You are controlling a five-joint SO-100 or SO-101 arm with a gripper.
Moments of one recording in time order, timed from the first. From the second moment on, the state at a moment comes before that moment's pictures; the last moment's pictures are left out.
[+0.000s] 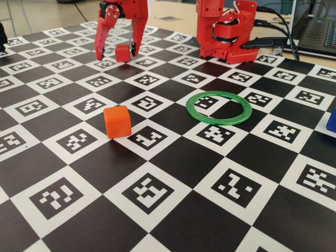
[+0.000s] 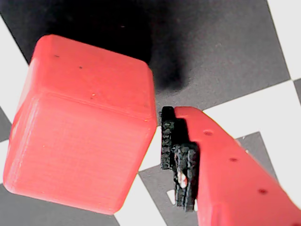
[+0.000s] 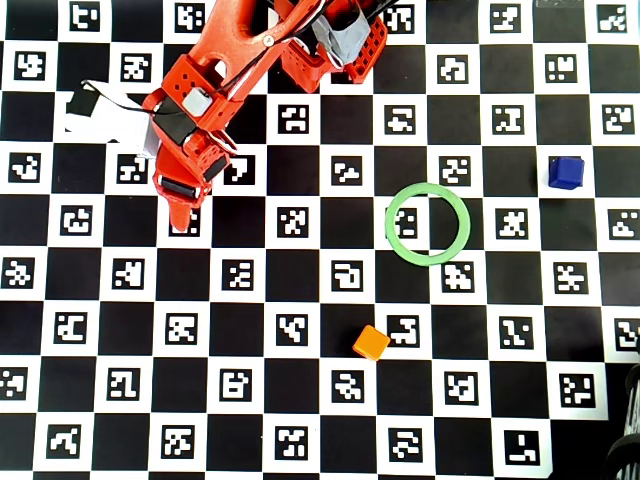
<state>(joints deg) 47.1 90.9 120.6 58.4 -23.4</state>
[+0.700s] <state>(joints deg) 46.1 90.9 120.6 58.3 -13.2</state>
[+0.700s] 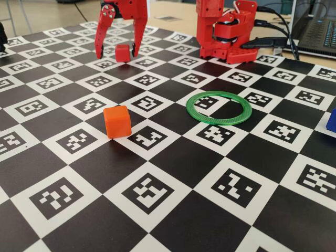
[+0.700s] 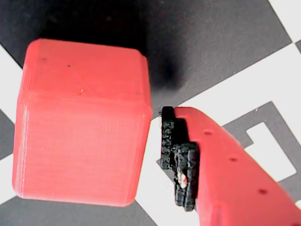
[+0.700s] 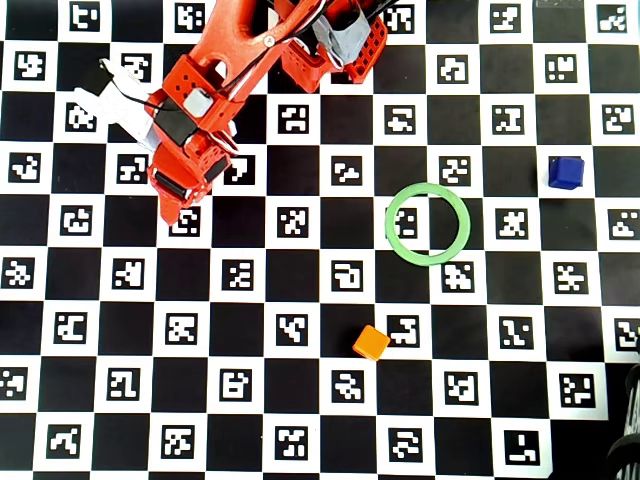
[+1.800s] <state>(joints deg) 45.4 94.6 108.1 71.8 -15.1</state>
